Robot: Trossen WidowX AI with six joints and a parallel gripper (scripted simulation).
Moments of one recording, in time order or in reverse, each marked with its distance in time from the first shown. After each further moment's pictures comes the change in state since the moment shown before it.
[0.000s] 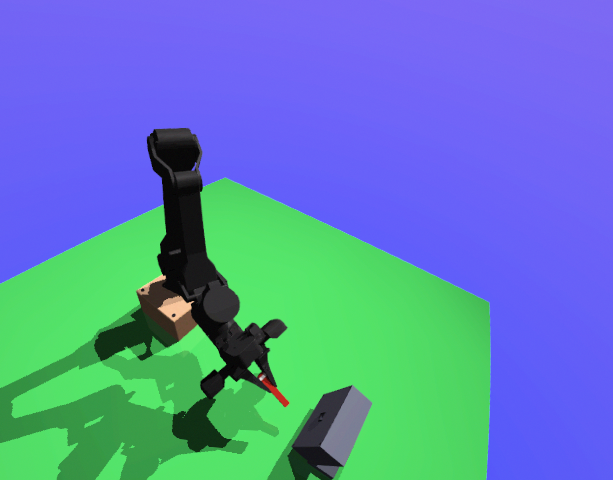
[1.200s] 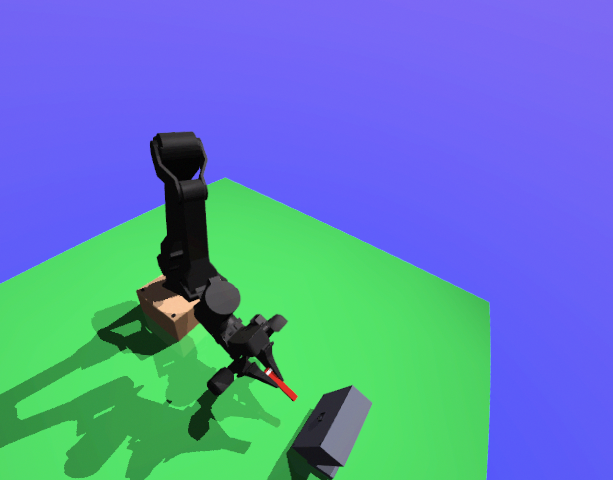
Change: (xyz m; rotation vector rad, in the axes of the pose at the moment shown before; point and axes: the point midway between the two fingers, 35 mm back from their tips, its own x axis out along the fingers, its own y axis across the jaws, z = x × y) arm 0.001 0.014 0.001 -0.185 -0.090 0.048
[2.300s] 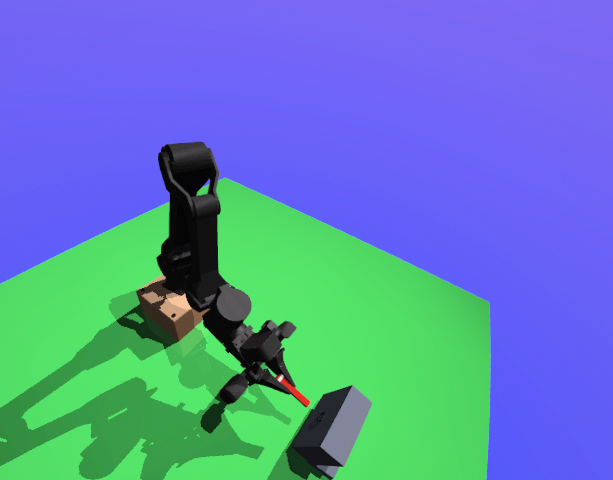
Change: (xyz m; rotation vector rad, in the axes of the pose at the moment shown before) arm 0.024 0.005 0.005 -0.073 -0.045 0.011
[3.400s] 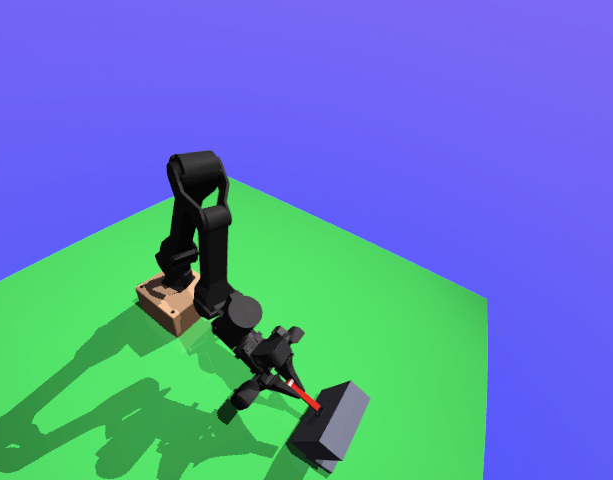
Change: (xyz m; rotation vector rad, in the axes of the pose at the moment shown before) arm 0.027 0.001 0.001 -0.024 -0.017 0.003
